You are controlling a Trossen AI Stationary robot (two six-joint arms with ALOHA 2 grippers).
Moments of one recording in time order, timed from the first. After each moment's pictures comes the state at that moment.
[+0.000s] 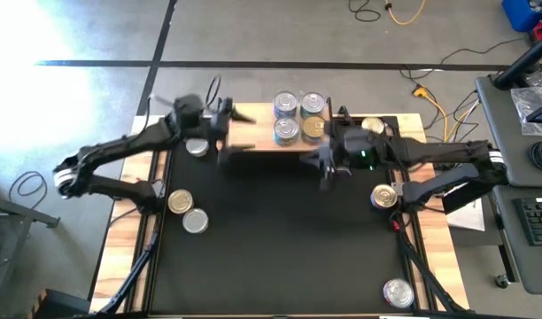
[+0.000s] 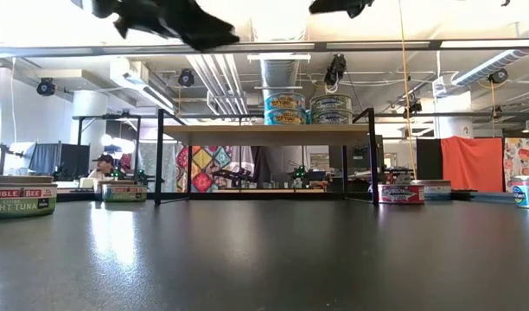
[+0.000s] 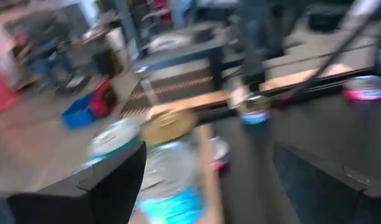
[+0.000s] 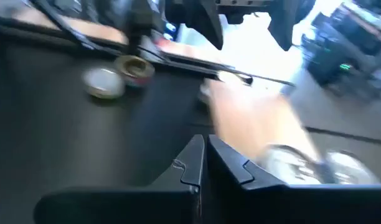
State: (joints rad) left arm 0.53 1.21 0.96 0.05 0.48 0.38; right arm -0.06 1.23 1.17 -0.35 0.13 -0.26
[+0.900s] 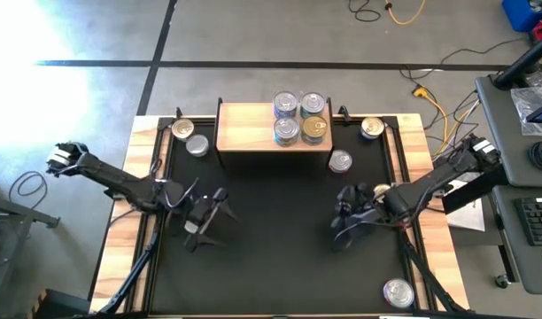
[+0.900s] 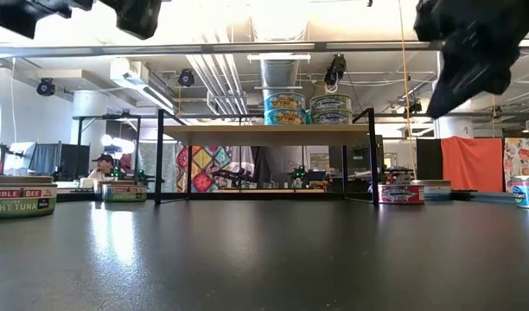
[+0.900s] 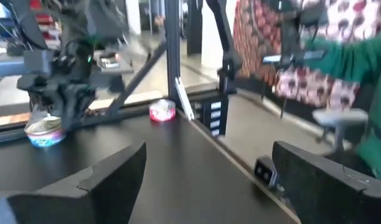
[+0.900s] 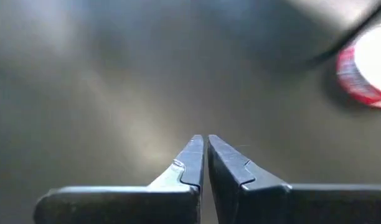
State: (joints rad) left arm -0.32 0.99 0.45 0.48 0.16 -0.02; right arm 0.47 1.25 0.83 -0.76 0.49 1.06
